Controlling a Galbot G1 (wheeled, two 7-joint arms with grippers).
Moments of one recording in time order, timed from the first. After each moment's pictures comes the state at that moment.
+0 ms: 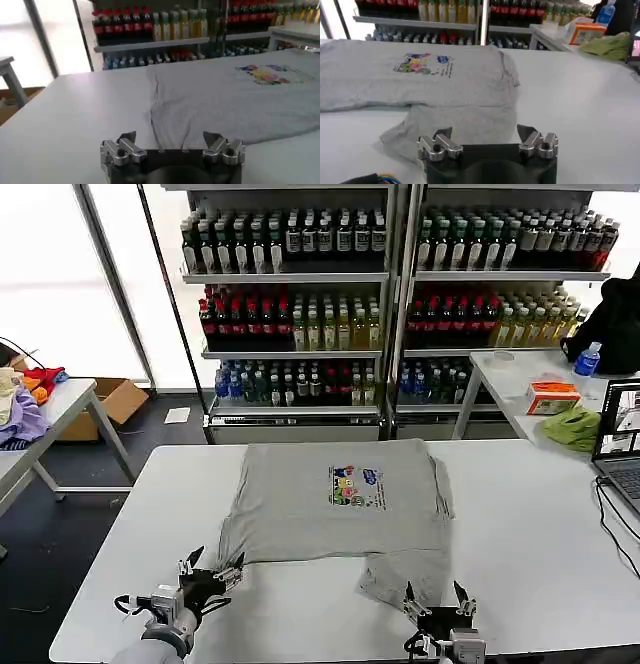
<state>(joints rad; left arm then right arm) 1.44 -1.28 -0.50 -1.99 -0.21 0.47 0.00 -1.62 1.27 0.27 2.20 0.27 -0.50 0.50</state>
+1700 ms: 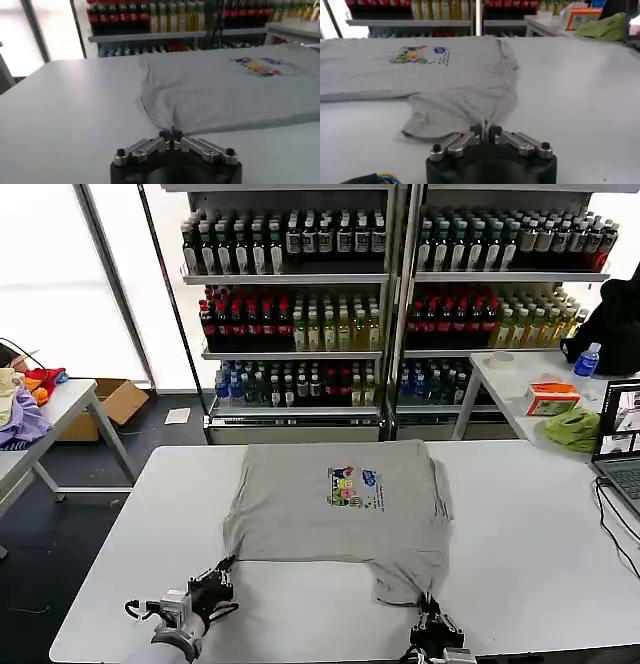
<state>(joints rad) 1.44 -1.29 -0.48 -1.95 -0.23 0.47 -0.01 -1.65 1.31 0.26 2.12 0.25 -0.39 0.48</state>
